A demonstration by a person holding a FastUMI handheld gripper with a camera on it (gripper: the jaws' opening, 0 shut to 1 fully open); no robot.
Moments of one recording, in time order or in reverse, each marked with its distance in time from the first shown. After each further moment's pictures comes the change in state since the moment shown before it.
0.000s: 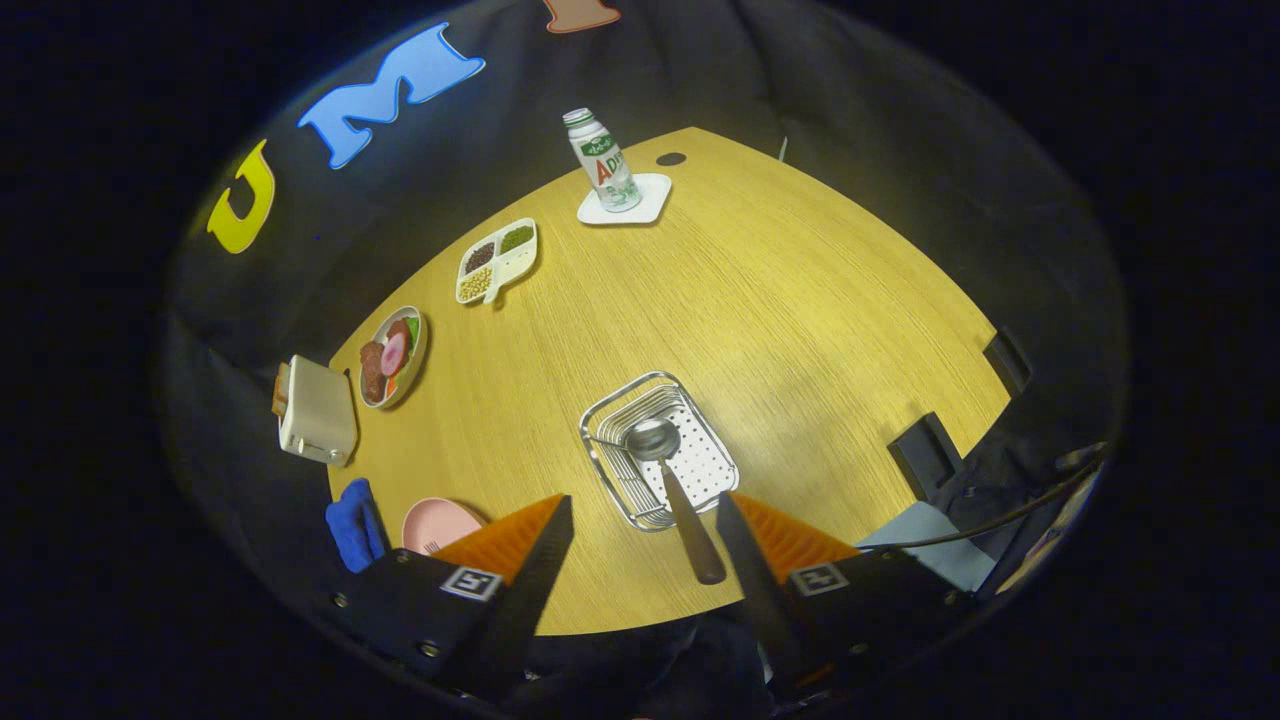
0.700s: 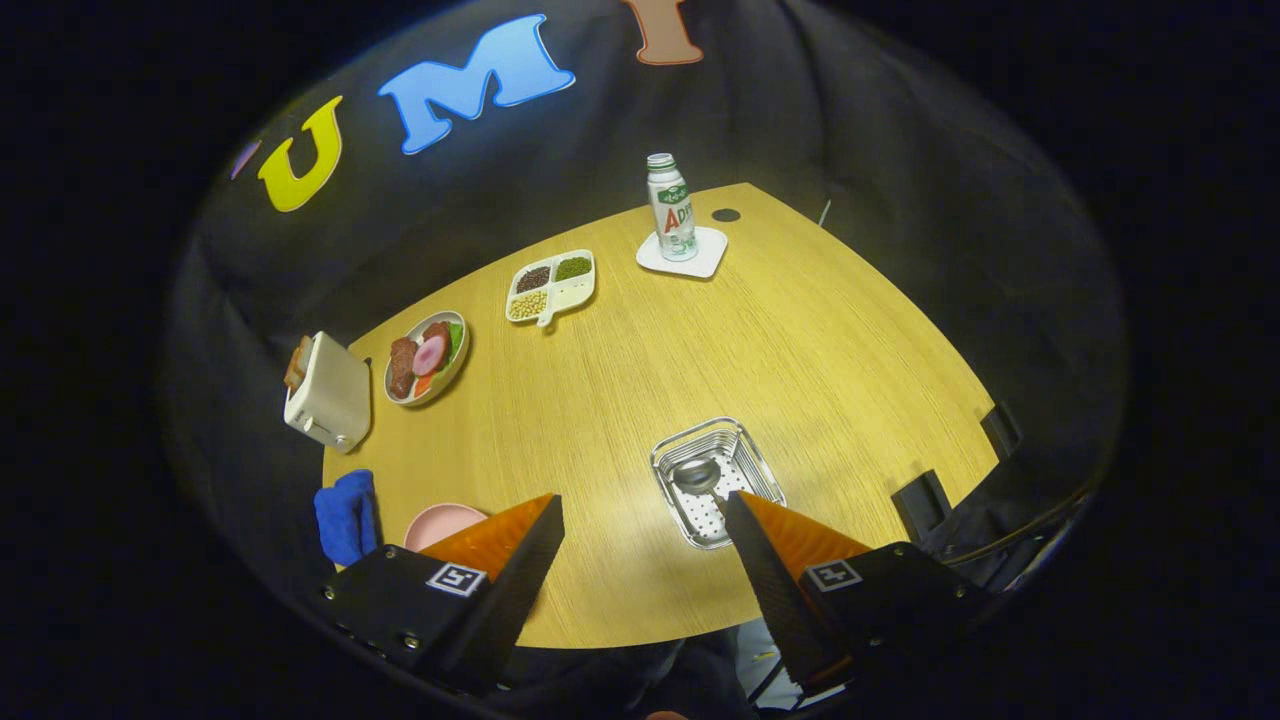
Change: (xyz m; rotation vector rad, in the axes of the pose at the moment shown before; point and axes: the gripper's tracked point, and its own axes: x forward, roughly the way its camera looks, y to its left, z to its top) arm -0.016 0.053 0.012 -0.153 -0.126 0.011
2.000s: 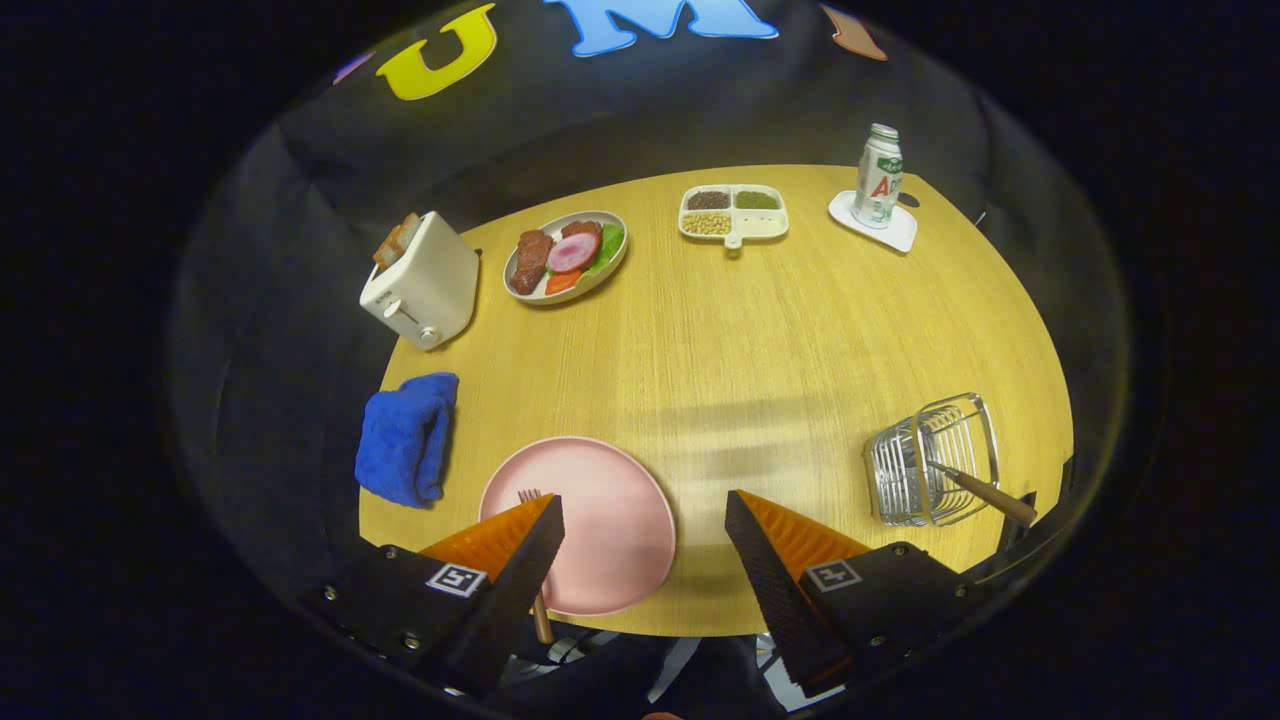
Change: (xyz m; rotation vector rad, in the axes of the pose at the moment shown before) arm 0.039 0.152 -0.077 -0.259 0.197 0.204
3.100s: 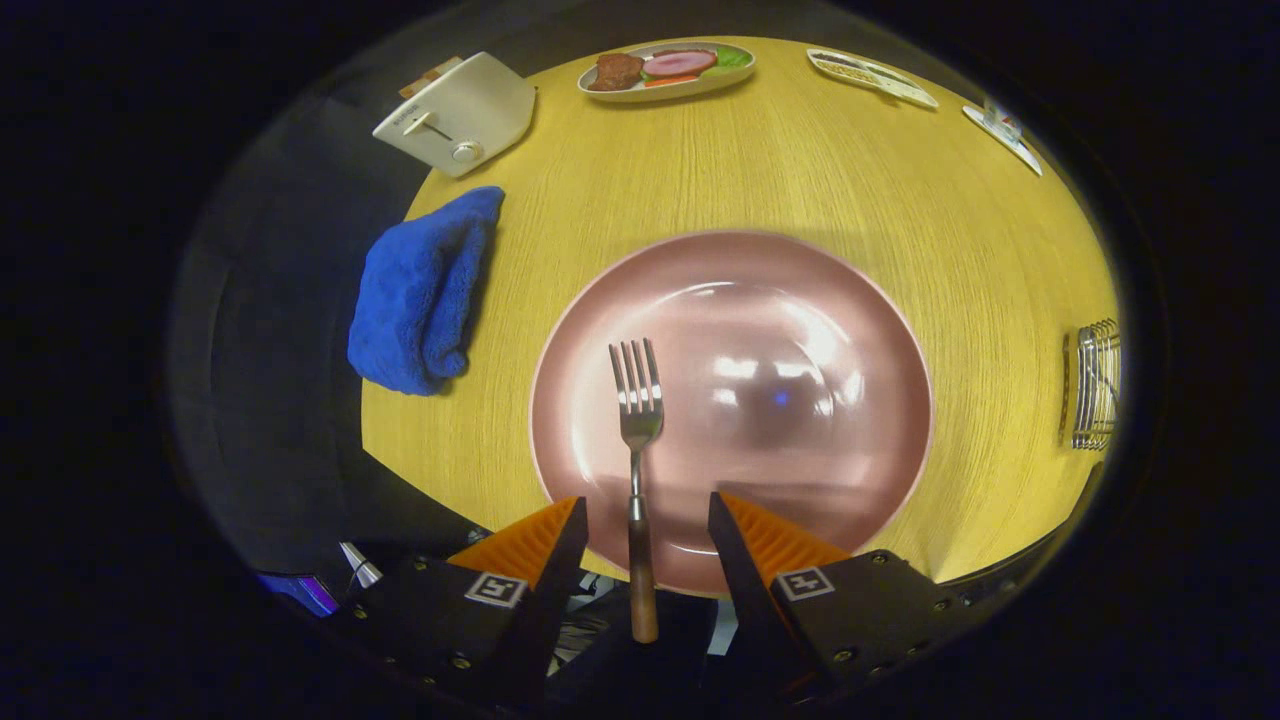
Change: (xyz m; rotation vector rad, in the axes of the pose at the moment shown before) arm 0.091 0.091 -0.121 -0.030 0.402 0.097
